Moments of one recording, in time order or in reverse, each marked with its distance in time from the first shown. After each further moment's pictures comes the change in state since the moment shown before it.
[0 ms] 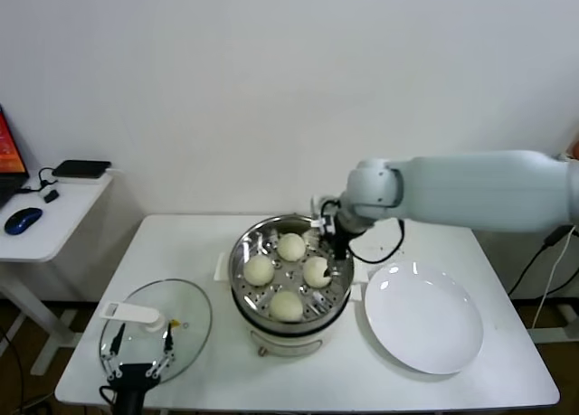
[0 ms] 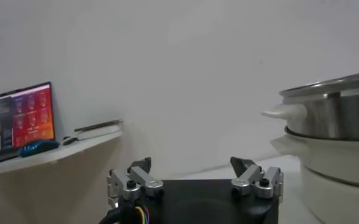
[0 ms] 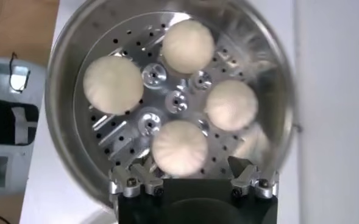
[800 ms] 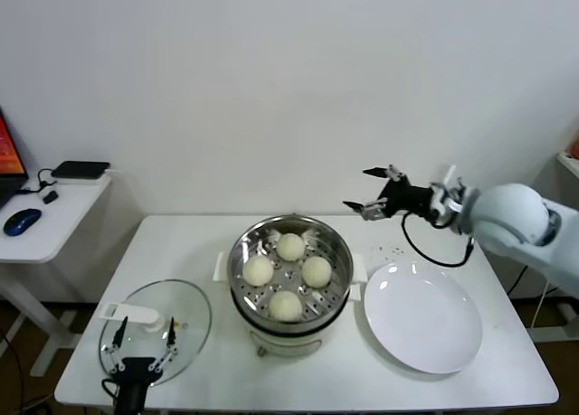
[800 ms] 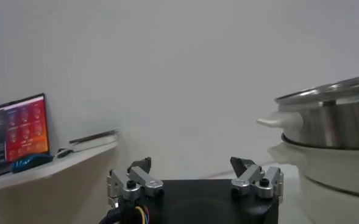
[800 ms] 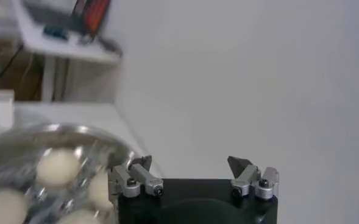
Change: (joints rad) left arm -0.019 0.000 0.006 -0.003 0.035 -0.003 0.000; right arm -0.567 -0.654 0.697 0.261 0.070 0.402 0.465
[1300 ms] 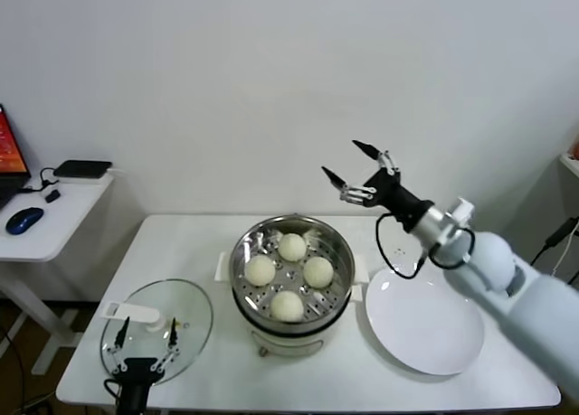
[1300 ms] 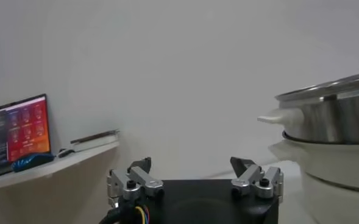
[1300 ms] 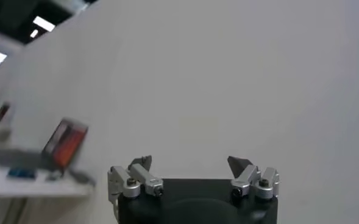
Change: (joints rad) left arm -0.009 0.000 0.005 0.022 0.010 -0.025 -0.007; right arm -0.998 0.301 0.981 0.023 -0.256 0.343 0.034
